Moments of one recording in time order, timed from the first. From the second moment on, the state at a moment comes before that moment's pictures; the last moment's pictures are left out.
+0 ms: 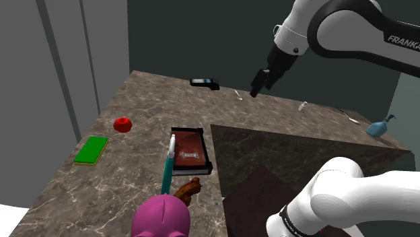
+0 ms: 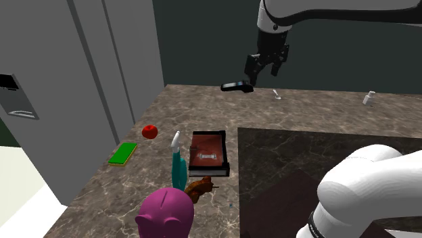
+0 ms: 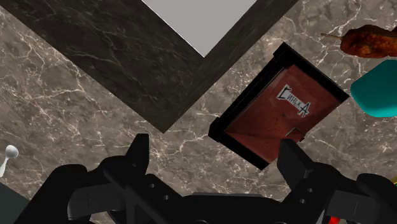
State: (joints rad) arm 0.00 -0.80 0.07 -2.33 -0.12 1.71 0.06
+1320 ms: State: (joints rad) arm 0.01 -0.52 0.49 -2.30 0.09 1.84 0.68
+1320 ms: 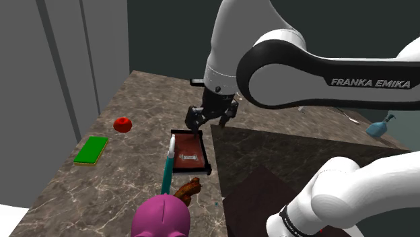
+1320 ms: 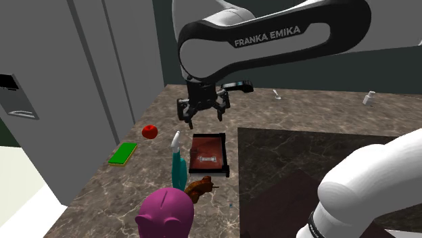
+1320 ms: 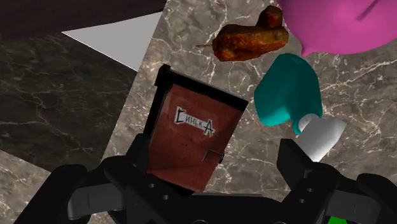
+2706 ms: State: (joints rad) arm -0.04 -0.16 0.73 -2.20 0.01 2.03 1.06
